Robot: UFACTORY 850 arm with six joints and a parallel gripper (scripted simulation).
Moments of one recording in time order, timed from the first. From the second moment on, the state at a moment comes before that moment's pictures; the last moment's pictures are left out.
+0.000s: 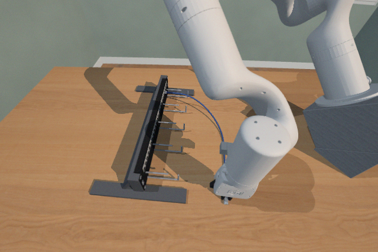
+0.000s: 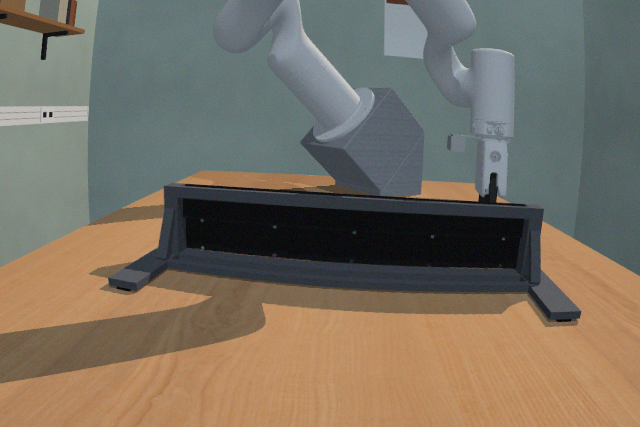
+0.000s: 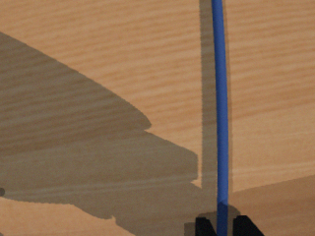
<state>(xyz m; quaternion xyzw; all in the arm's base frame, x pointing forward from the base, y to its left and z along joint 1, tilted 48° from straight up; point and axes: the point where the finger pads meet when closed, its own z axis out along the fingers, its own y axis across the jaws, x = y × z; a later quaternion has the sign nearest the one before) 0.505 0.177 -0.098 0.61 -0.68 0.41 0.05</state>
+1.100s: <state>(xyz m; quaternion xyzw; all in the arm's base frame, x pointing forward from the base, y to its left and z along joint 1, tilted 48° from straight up) 0.490 0.197 -0.076 0.61 -0.68 0.41 0.05</state>
